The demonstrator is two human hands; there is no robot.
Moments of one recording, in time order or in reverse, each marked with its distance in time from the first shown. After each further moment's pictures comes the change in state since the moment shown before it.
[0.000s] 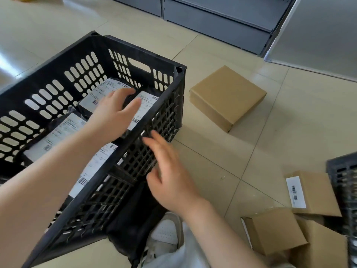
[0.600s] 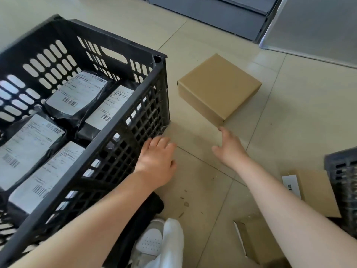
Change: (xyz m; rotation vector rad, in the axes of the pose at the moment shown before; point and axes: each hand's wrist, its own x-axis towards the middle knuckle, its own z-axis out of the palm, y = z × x) left_hand -0.011 0.009 0.178 0.529 -0.350 0.248; right_hand 0.036 0.176 -0.127 -0.309 0.007 0.743
